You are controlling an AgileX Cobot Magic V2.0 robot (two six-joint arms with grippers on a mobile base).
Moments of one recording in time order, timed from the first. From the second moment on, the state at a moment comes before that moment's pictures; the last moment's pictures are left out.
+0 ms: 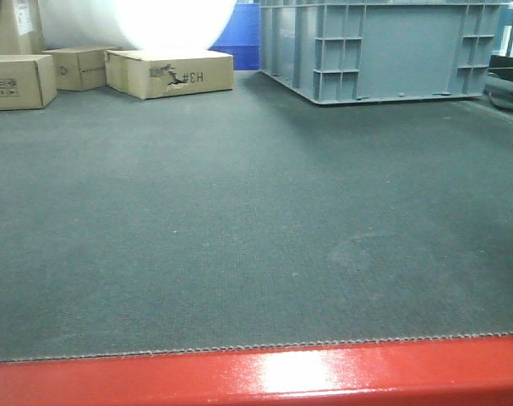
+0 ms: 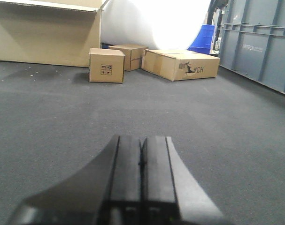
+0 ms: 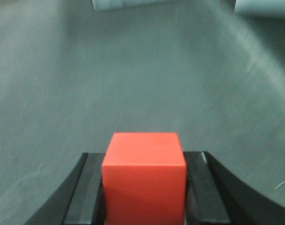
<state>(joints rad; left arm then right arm) 0.02 -0.01 0.03 -0.10 -0.04 0.05 0.01 0.74 -0.53 0.09 0.35 0.12</state>
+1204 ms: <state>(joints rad) 0.02 -0.01 0.03 -0.10 -0.04 0.05 0.72 2.00 -1.60 0.02 1.05 0.64</state>
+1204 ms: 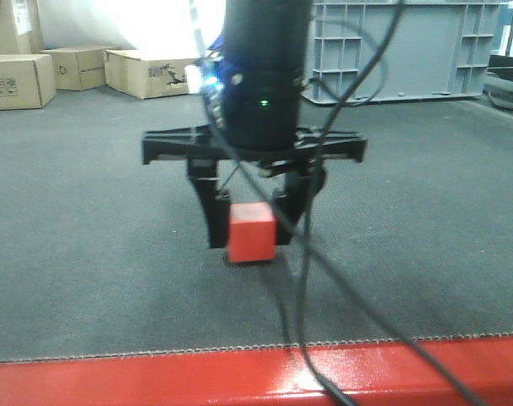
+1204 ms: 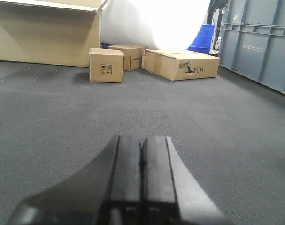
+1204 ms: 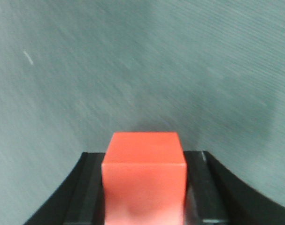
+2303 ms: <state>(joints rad) 0.02 -0.01 0.03 -0.10 -0.04 0.05 0.72 1.81 -1.64 -0.07 1.07 0.52</state>
